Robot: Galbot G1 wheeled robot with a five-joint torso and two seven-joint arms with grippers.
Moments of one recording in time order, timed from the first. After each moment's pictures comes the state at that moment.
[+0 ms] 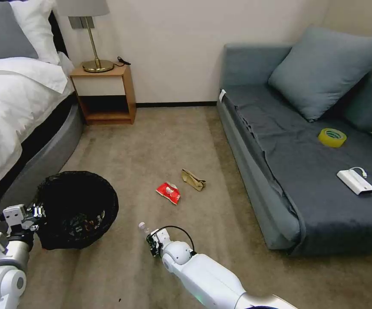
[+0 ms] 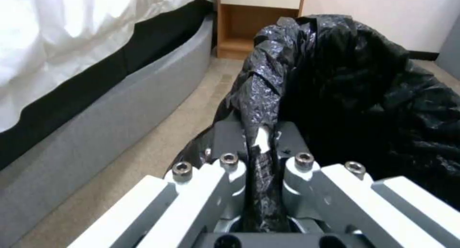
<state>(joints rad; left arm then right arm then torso) 1.50 -1.20 -0.99 -1.88 -0.51 0.19 0.04 -0.72 1.61 -0.44 0.91 0.48 -0.46 0.17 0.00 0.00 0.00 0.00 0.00</state>
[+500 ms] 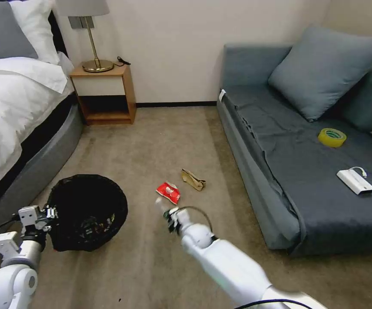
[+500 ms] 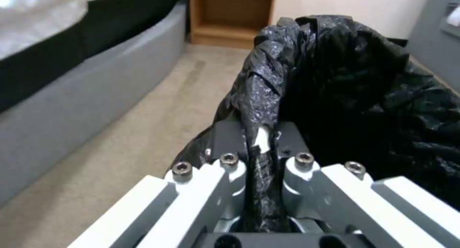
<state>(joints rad) 1.48 -1.20 -0.90 -1.87 -0.50 0.19 0.04 -0.70 1.42 -0.31 1.21 0.50 -0.46 0.23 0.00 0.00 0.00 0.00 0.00</state>
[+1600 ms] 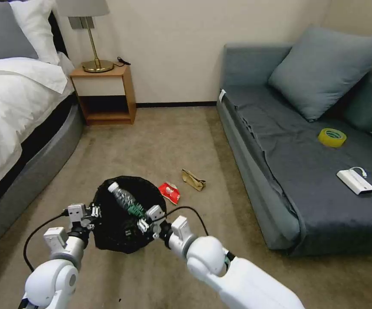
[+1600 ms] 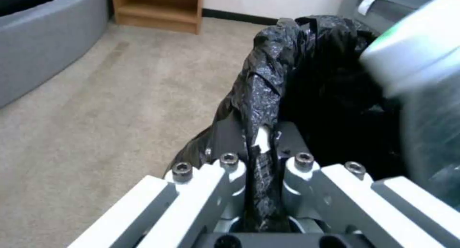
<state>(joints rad) 1.47 -1.24 -0.68 -1.96 -0.49 0.23 -0.01 -0.88 1.25 -0.41 1.76 0.42 -0.30 0.04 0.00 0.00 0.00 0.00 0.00</state>
